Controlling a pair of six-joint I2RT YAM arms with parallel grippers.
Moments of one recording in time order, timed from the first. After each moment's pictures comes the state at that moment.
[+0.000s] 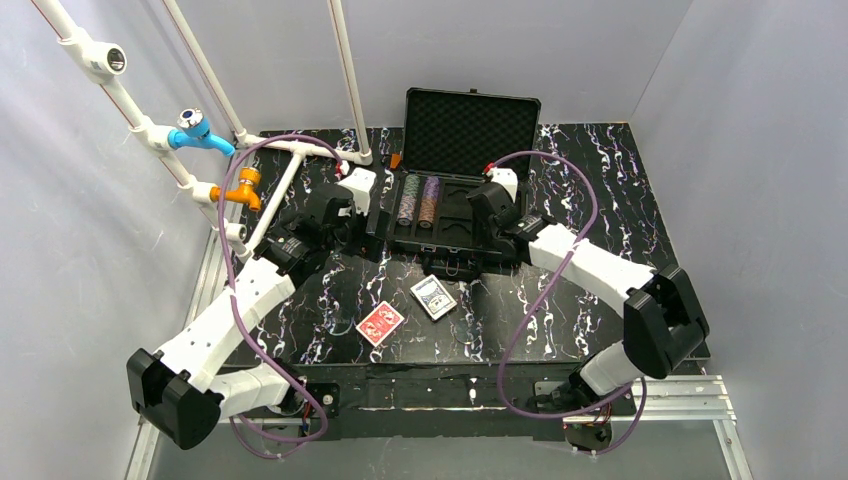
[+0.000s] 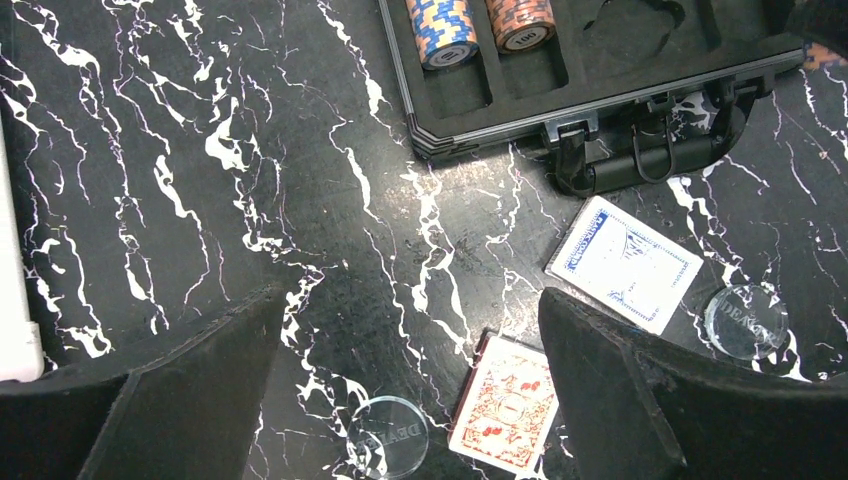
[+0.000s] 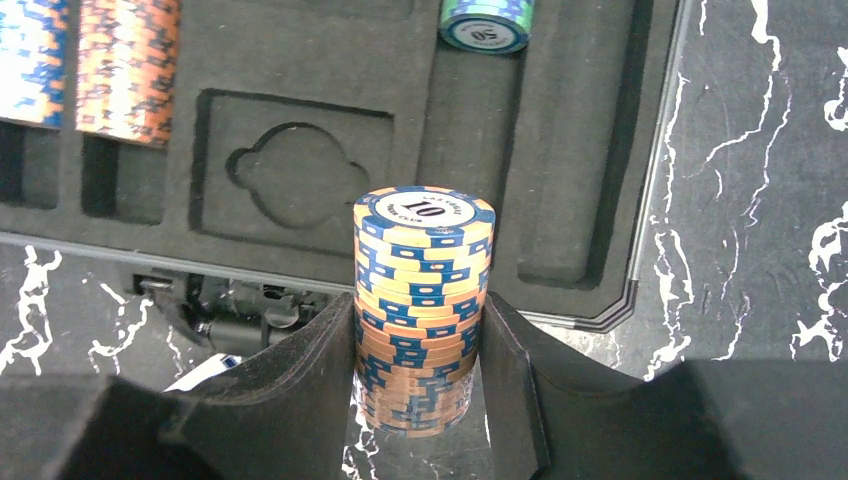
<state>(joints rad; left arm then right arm) -0.56 1.13 1.07 -0.63 -0.13 -0.09 0.72 1.49 1.09 -0.45 0.43 0.52</state>
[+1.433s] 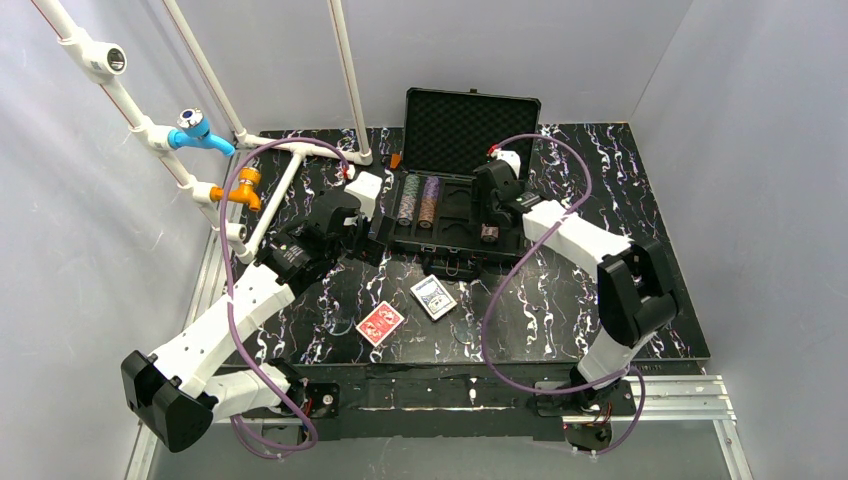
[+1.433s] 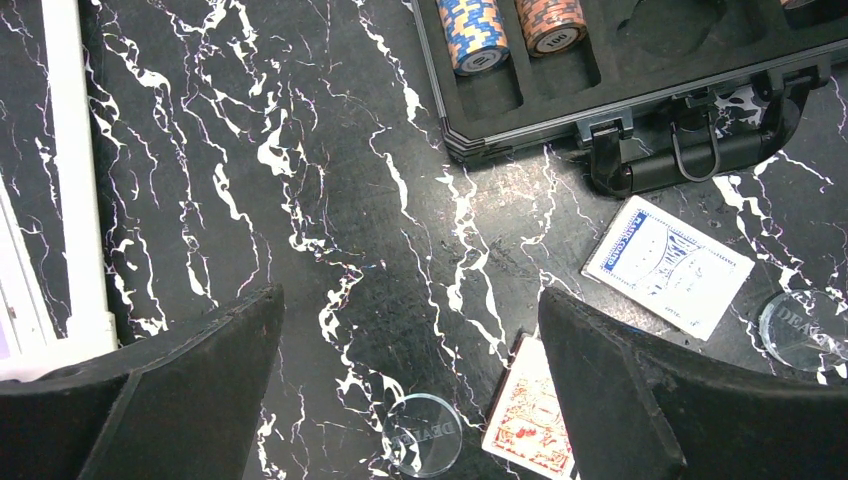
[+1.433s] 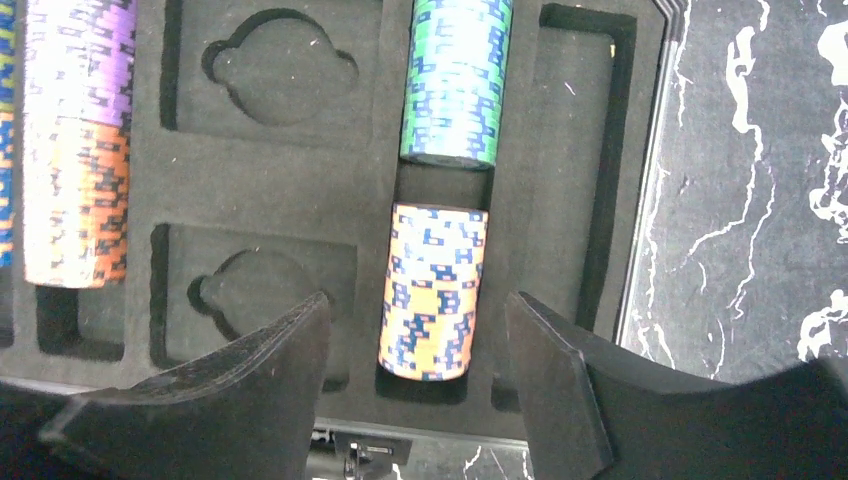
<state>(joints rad) -0.65 1.10 1.07 -0.64 -0.30 -0.04 0.57 1.70 1.23 -0.39 0.37 0.45</state>
